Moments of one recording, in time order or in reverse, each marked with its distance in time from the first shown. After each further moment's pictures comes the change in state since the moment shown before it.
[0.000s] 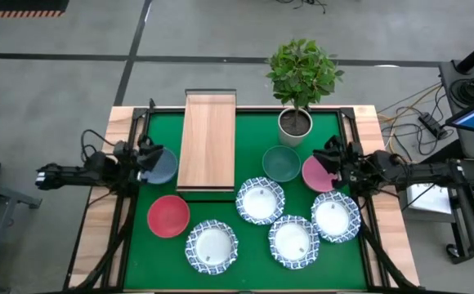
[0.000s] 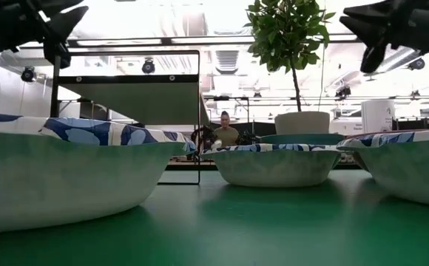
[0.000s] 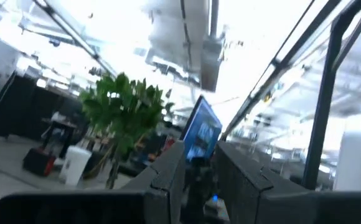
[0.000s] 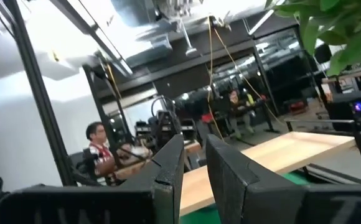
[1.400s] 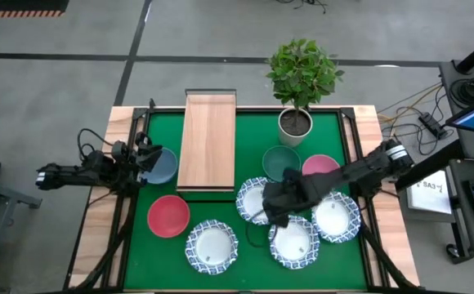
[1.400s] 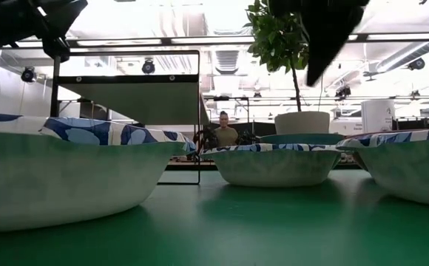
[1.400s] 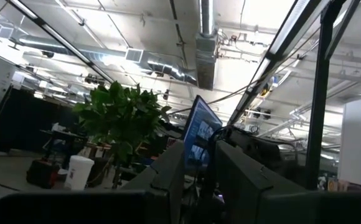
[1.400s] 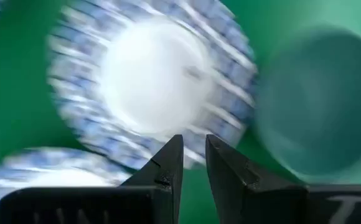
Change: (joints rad) left arm 0.000 -0.005 0.035 -0.055 0.030 0.079; right arm 0.358 1.383 1.382 -1.760 0.170 0.346
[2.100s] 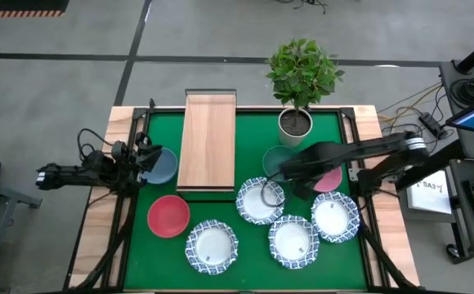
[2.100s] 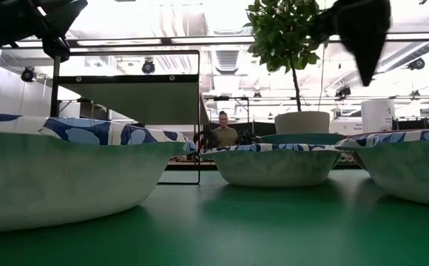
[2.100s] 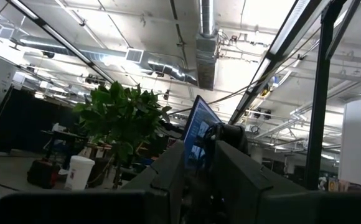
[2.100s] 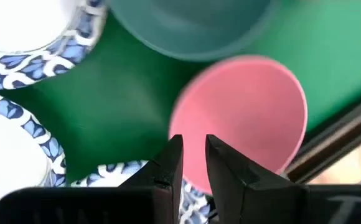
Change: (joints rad) left arm 0.000 0.000 0.000 0.001 -0.002 0.001; right arm -0.227 -0.231 -0.133 -0.320 -0.174 0.062
